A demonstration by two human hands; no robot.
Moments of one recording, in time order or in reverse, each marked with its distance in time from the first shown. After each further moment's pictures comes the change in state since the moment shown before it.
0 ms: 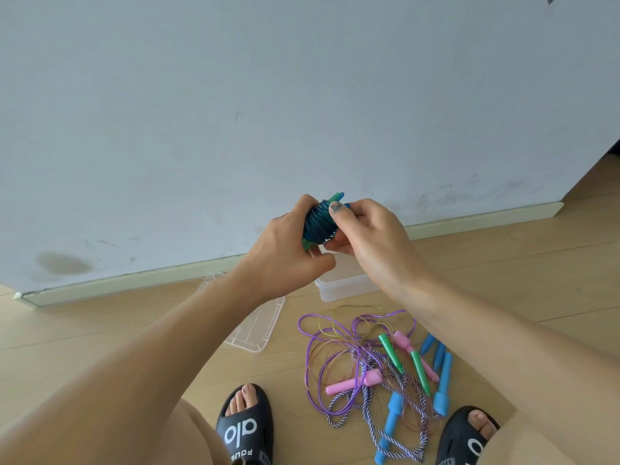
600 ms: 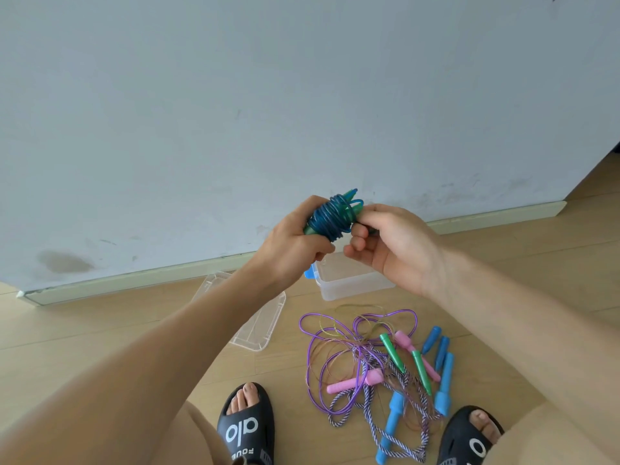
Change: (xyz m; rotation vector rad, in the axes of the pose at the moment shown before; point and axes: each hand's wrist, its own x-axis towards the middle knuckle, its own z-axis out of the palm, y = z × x) left_hand 0.010 -0.001 0.007 -0.432 -0.076 -0.225; right_hand 0.017 0.000 -0.022 0.487 -0.153 0.328
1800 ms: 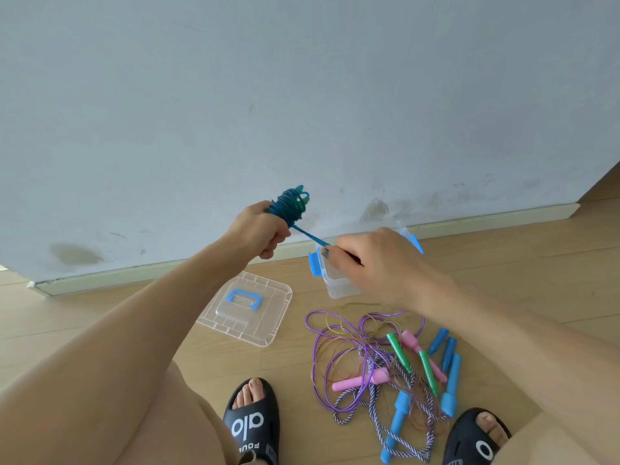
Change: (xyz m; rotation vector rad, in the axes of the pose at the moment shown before) left_hand 0.025 -0.037 -0.058 -0.022 0.160 -0.342; right_hand 0.001 0.032 0.006 -1.454 -0.056 -0.630
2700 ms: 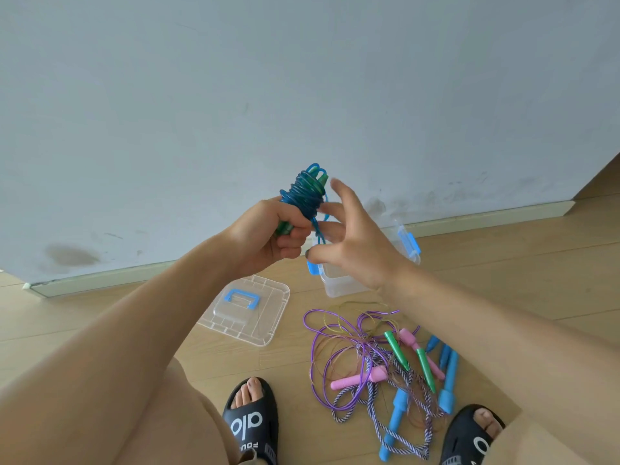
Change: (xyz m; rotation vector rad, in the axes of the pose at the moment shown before) left_hand -0.028 0.026 0.012 -0.394 -0.394 0.003; right_hand 0.021 -0.021 0.010 0.960 0.031 0.254
